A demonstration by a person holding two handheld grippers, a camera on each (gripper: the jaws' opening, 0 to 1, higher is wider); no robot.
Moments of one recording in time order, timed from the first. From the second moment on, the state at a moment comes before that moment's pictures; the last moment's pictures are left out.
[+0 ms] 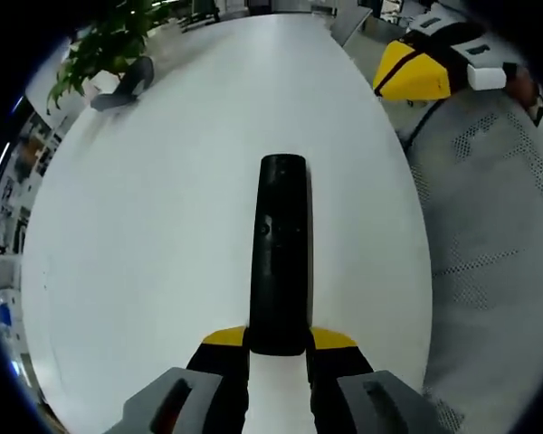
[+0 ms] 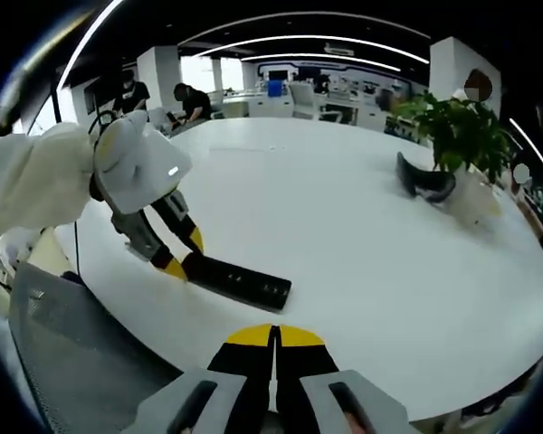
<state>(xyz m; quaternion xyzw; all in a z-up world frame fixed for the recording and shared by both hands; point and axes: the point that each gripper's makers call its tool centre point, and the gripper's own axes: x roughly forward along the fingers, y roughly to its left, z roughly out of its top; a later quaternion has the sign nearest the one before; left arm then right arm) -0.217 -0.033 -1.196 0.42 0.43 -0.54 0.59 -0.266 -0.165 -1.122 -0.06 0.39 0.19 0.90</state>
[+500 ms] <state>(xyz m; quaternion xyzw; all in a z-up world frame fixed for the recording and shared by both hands) -0.249 -0.035 -1.195 0.41 0.42 -0.55 0.59 -0.276 -0.154 -1.146 -0.05 0.47 0.23 0.85</state>
